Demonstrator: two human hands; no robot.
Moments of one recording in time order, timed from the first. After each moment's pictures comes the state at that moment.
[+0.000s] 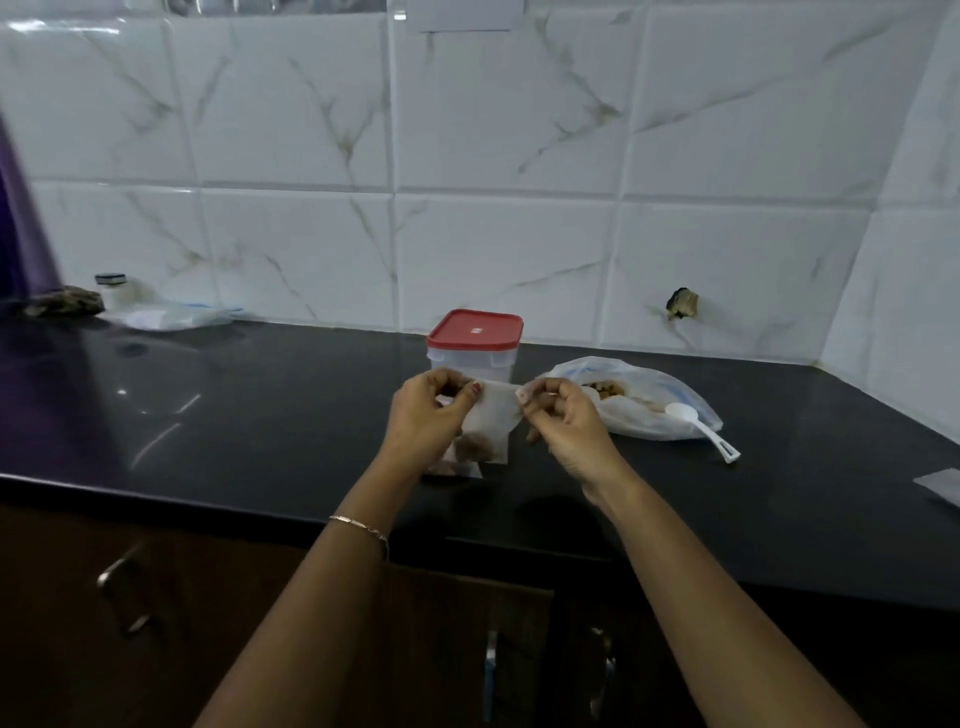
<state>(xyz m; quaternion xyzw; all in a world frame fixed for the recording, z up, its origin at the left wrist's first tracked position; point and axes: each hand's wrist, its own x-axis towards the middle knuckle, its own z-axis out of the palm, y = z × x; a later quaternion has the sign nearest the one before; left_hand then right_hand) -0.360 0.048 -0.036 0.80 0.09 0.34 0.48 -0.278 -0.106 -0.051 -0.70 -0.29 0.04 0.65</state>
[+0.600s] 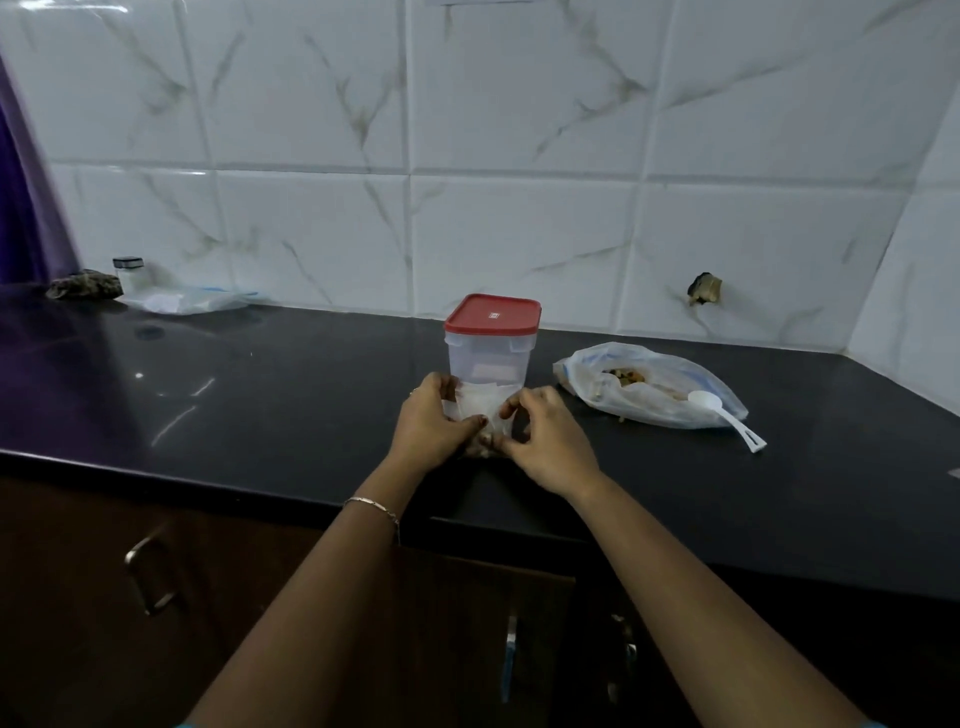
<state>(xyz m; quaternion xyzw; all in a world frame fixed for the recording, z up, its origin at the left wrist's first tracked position) -0.346 0.077 -0.072 0.85 0.16 0.29 0.41 -0.271 -0.070 -0.085 -0.85 -0.37 -0.11 0.35</state>
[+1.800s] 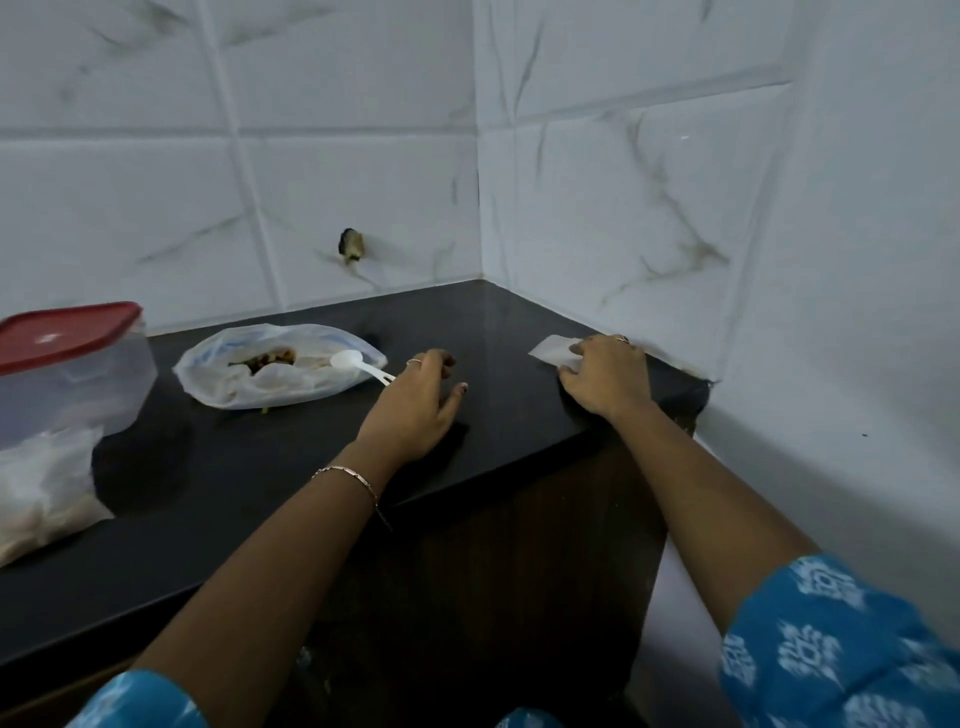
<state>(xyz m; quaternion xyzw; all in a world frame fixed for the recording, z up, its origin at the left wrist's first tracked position) -0.218 -0.221 -0.084 0.91 -0.24 0.21 0.26 -0.208 -0.473 -0.081 -0.96 0.06 -0.28 0.06</state>
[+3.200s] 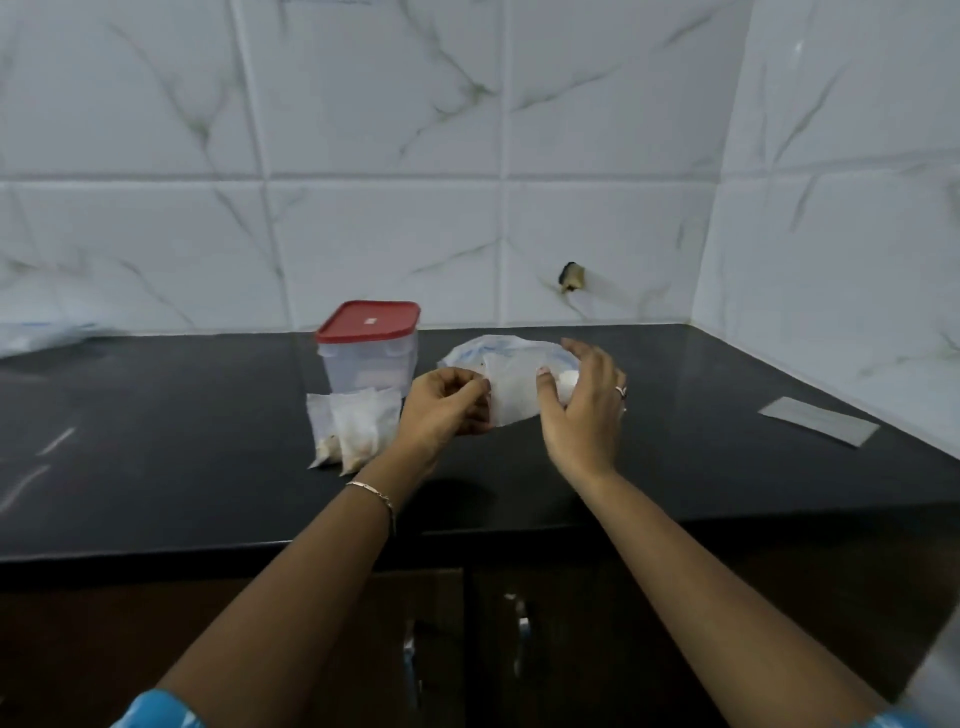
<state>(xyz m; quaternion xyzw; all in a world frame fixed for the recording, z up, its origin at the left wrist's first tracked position) -0.302 -0.048 -0.046 0.69 0.01 0.19 0.70 -0.261 -0.193 -0.067 -0.80 -0.13 -0.40 0.44</state>
